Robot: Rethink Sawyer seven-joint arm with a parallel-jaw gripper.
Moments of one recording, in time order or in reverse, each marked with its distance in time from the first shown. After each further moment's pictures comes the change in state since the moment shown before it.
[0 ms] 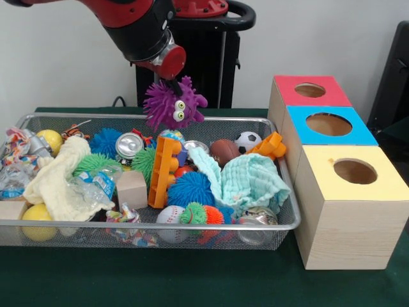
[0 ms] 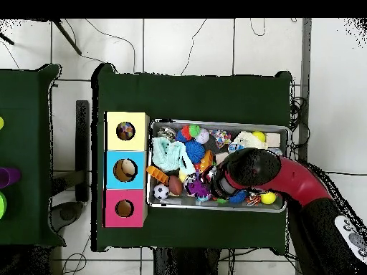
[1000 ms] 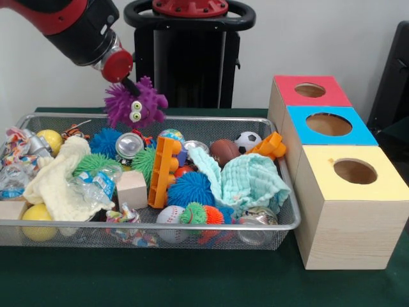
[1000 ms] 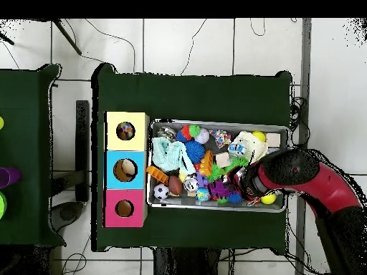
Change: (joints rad) arm -0.139 0.074 0.020 -0.102 -0.021 0.115 0.000
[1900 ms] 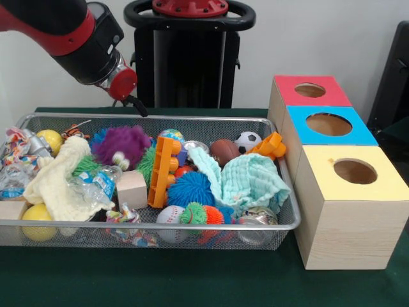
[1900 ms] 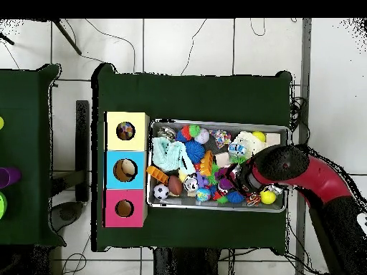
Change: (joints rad) arm -0.001 0.059 0.048 -0.042 -0.094 0.000 0.000
